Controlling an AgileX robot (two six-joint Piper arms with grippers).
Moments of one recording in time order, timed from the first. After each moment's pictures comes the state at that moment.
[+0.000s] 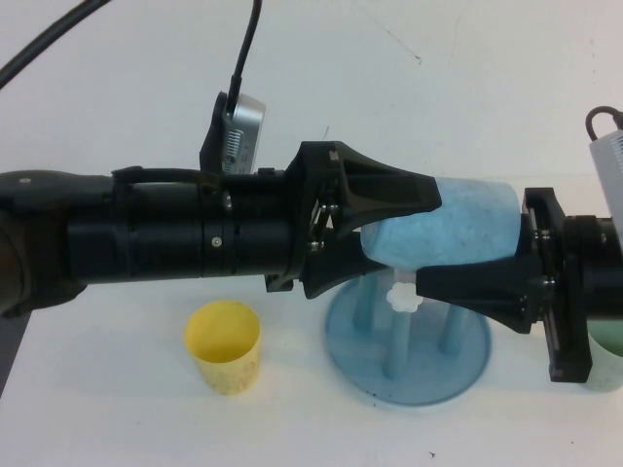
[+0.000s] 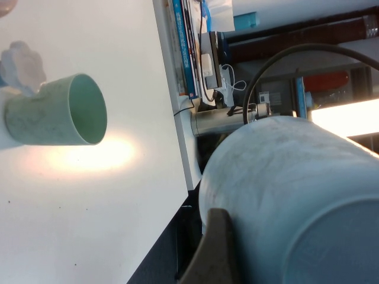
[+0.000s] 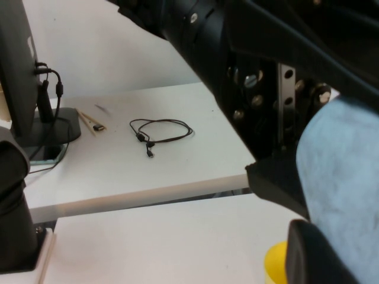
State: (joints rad) right arm 0.21 1.45 -0.76 1.70 1.24 -2.15; left arm -0.39 1.45 -0.99 -1.67 0.96 0.56
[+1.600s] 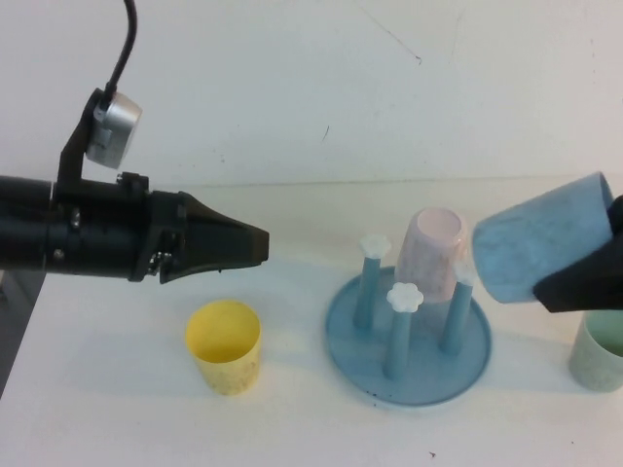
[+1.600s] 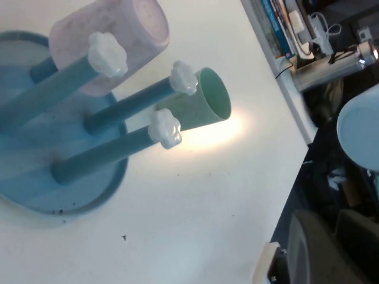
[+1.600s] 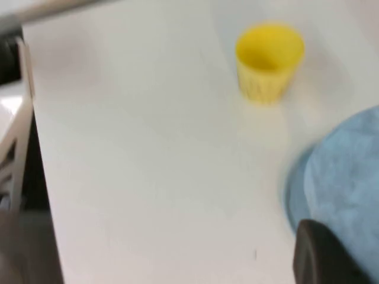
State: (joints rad) right arm 0.21 1.24 -1.15 0.78 1.24 -1.17; left arm -0.03 1.44 -1.00 -1.32 1.22 0.77
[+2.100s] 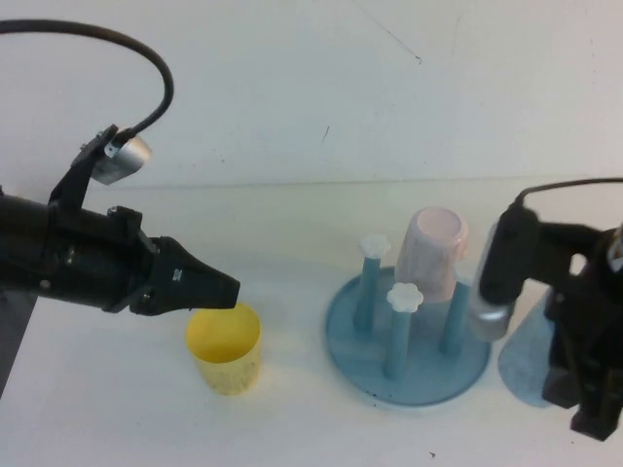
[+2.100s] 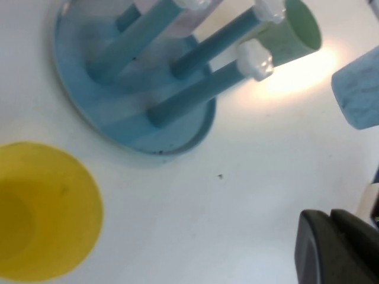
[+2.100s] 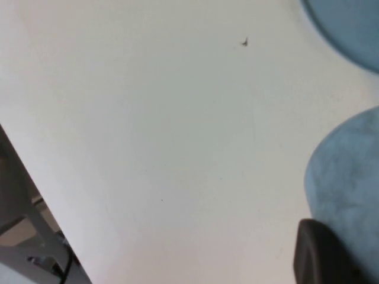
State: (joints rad) right arm 0.56 1.44 -1.19 0.11 1.30 -0.64; left arm -0.03 1.42 -1.00 -1.08 1.18 0.83
